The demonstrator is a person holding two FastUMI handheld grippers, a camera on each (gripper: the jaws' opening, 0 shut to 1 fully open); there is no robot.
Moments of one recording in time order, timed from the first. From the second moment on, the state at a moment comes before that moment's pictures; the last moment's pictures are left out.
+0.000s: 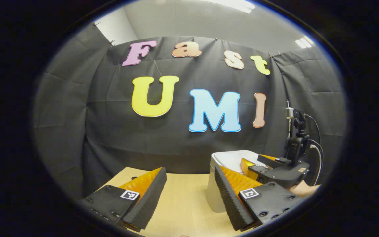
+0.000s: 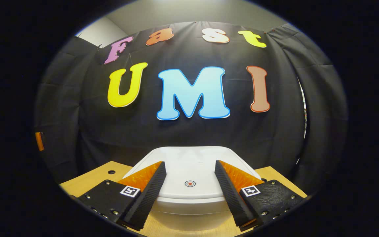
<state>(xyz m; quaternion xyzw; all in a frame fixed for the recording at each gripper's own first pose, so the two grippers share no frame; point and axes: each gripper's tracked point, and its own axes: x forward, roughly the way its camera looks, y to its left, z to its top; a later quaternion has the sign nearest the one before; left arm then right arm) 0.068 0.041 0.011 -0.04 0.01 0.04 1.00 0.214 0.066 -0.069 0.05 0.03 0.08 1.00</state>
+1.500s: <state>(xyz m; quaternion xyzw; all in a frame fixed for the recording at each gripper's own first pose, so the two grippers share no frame) 0.039 -0.020 0.003 -0.04 -0.02 0.09 1.00 0.109 0.007 -0.046 0.06 0.05 0.08 0.99</state>
